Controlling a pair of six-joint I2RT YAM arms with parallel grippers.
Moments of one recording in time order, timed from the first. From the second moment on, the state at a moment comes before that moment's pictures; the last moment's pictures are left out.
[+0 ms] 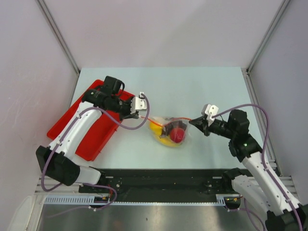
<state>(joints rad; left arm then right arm) -0.36 1.40 1.38 -1.02 0.65 1.07 0.31 0.77 0.65 -0.10 -0.72 -0.35</state>
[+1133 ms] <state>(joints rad) -0.40 1.91 1.58 -0.64 0.43 0.54 0.19 1.48 0.86 0.11 -0.51 -0.28</state>
